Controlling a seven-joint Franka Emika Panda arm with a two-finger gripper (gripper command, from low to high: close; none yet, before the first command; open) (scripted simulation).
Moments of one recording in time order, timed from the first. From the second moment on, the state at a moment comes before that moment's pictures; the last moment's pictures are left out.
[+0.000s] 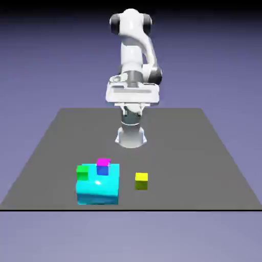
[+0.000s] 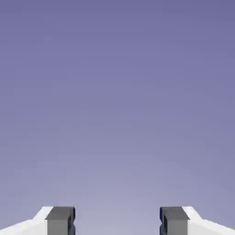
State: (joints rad) arm 0.02 -0.53 0.01 -2.79 -0.04 3.00 0.71
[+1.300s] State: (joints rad) arm 0.22 0.17 -0.05 -2.40 -0.54 2.24 0.23
